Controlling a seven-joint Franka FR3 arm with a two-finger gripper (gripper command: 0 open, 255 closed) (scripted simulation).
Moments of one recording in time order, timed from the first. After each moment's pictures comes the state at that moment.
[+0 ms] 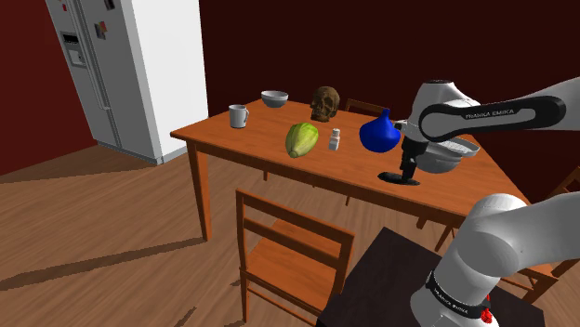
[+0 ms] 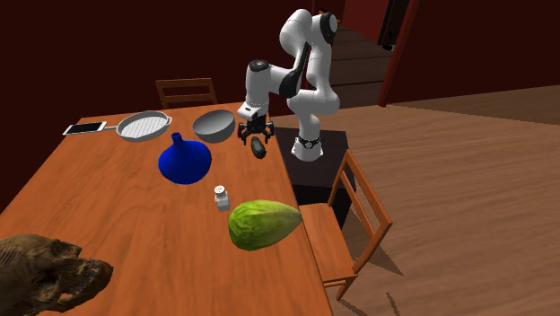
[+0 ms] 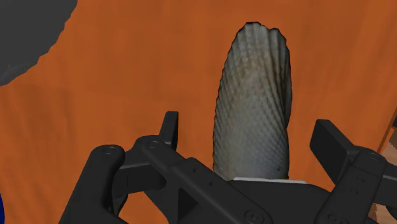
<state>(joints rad) -0.13 -0.80 -0.56 -2.74 -0.54 2.04 -0.67</state>
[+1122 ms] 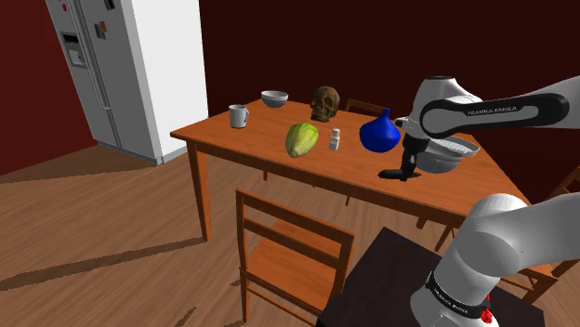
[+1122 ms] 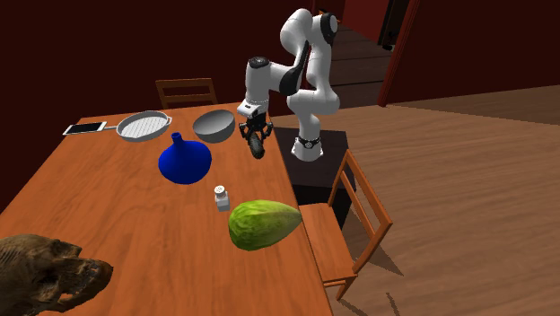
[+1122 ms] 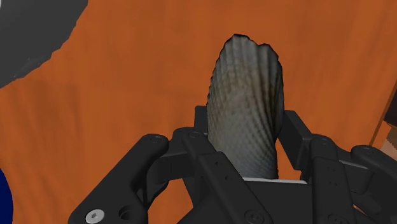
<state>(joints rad) -0.13 -0.81 -0.55 -2.73 -0.53 2.01 -0.67</state>
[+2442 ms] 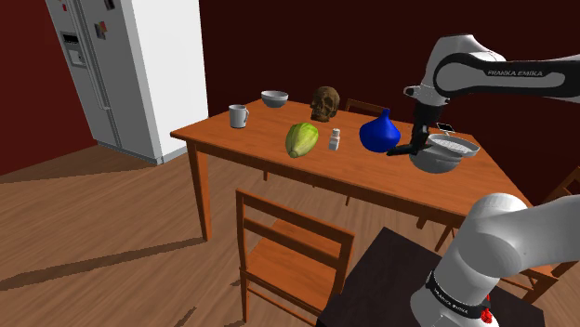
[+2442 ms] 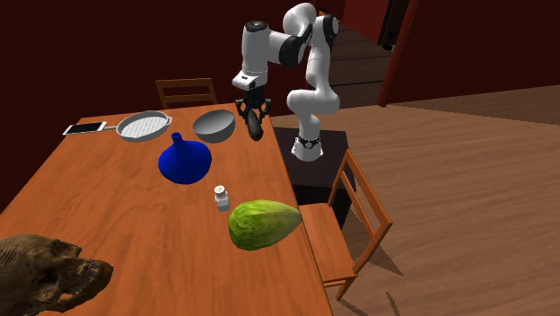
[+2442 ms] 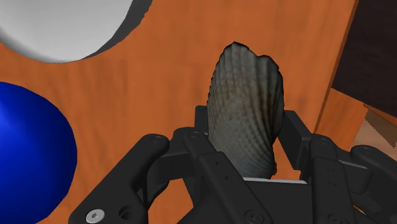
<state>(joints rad) -0.10 -0.85 -0.45 -2.49 -0.43 1.74 -0.71</state>
